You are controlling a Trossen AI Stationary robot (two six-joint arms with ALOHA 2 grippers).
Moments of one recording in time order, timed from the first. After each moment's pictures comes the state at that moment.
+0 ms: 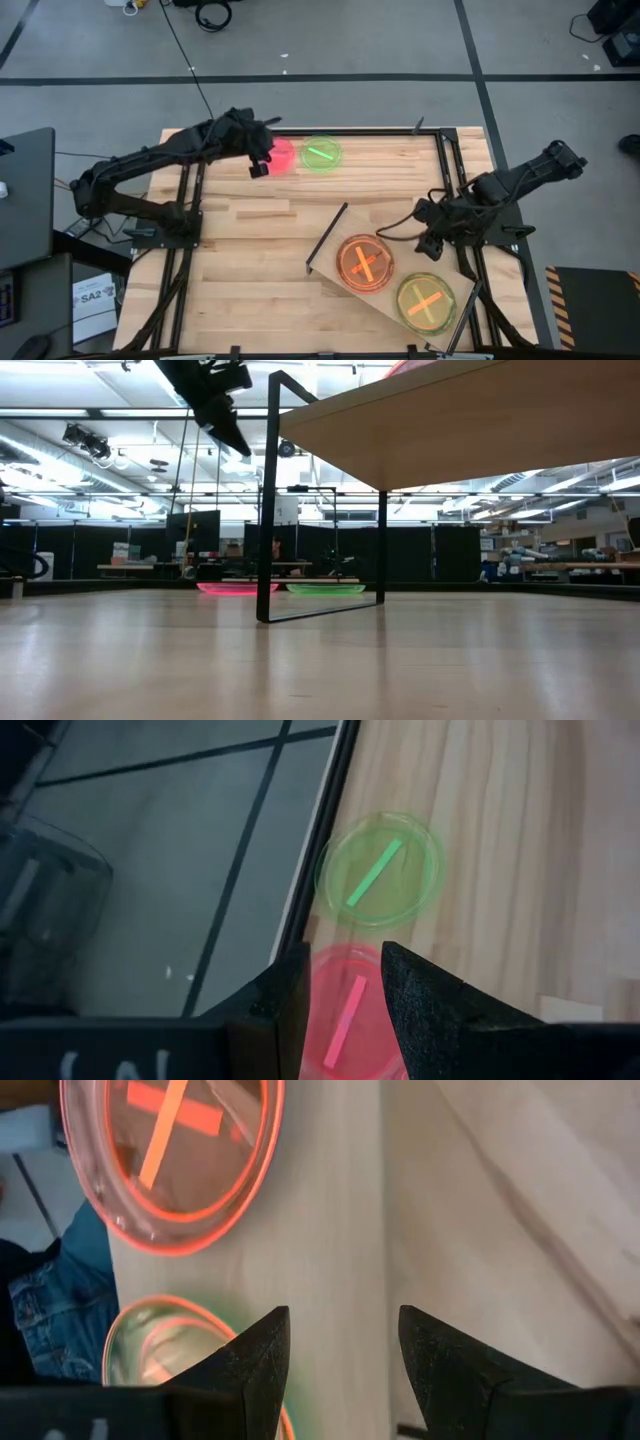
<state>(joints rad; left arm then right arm) 0.45 1.22 1.14 -0.59 -0.23 0.45 0.41 0.96 0.96 -1.05 -0.09 1.12</state>
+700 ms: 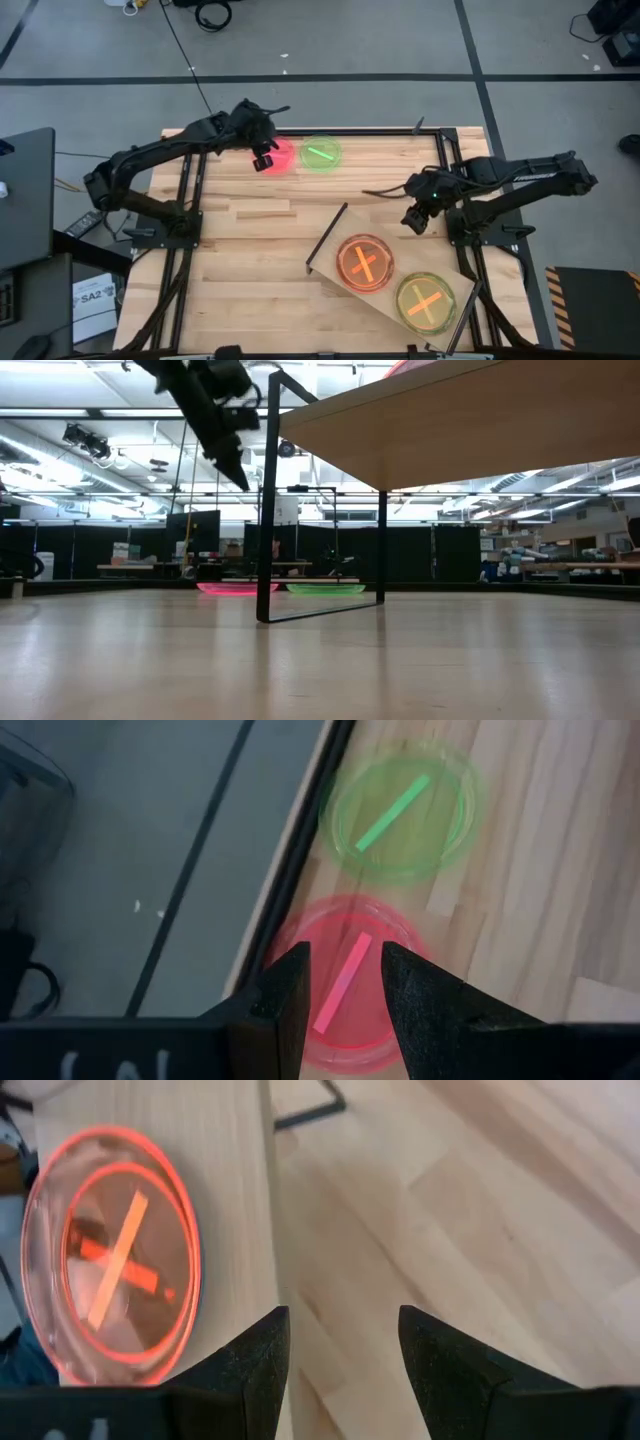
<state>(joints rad) 0.59 1.36 1.14 -0.60 -0.17 0.40 0.08 0.96 0.96 -1.03 -0.07 0.85</state>
